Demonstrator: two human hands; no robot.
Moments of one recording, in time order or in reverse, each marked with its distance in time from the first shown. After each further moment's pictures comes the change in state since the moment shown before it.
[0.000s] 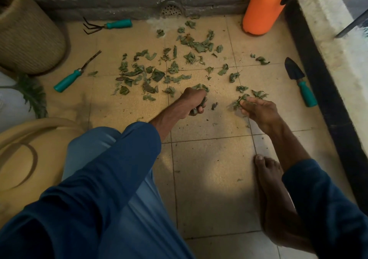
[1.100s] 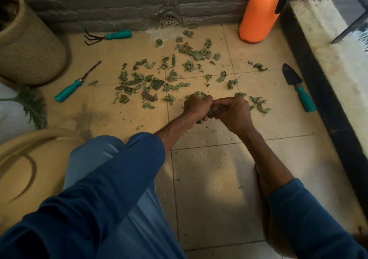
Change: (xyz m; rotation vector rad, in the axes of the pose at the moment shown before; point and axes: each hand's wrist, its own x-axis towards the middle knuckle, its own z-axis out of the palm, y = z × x) left_hand -0.003 0.000 0.026 0.181 0.202 0.177; right_hand -0.034 -0.014 0.084 -0.730 -0.067 -0.683
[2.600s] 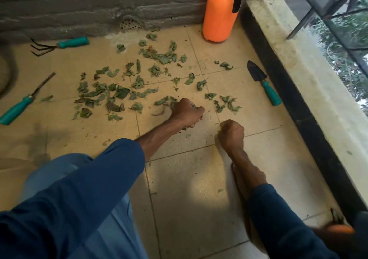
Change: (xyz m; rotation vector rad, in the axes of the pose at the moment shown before) left_hand 0.000 0.023 0.044 0.225 -0.181 0.121; right_hand -0.047 0.117 -0.008 -0.275 0.234 0.551
